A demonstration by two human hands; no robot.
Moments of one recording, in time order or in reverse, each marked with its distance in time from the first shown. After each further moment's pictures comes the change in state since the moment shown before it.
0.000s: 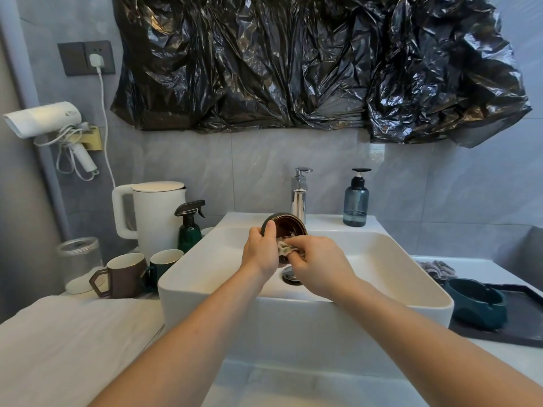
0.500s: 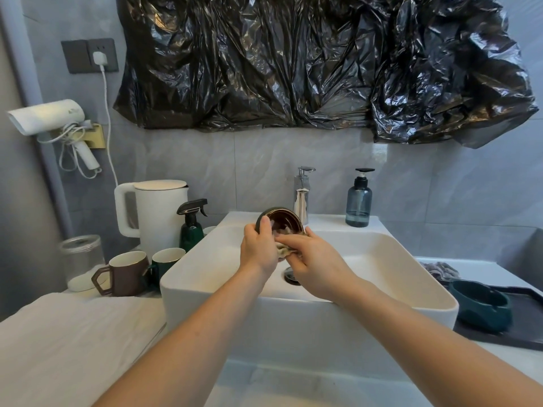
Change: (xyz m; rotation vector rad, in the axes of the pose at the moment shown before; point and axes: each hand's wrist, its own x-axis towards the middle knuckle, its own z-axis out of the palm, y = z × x) left_hand -0.005 0.007 -0.001 -0.098 0.062 0.037; right_hand 0.007 0.003 0.008 0.094 -0.052 -0.159
